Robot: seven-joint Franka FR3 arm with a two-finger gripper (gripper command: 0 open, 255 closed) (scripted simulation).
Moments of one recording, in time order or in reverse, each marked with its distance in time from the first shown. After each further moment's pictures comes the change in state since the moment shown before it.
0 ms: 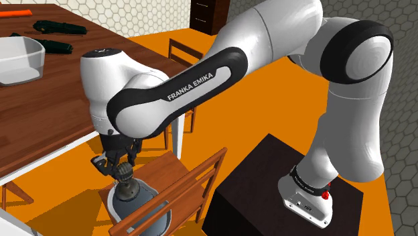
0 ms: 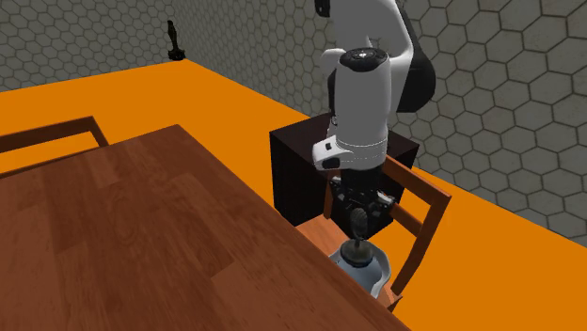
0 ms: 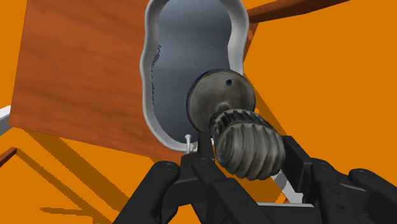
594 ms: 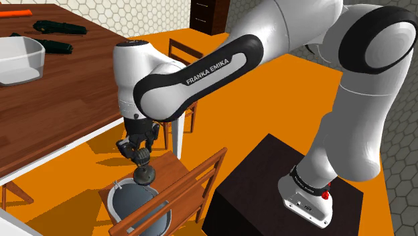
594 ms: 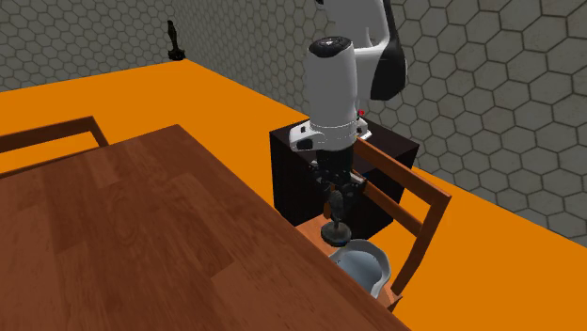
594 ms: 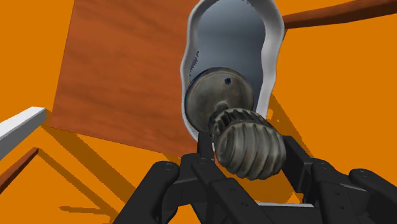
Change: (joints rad) arm -0.091 -0.130 -0.008 -0.168 0.054 0.033 -0.115
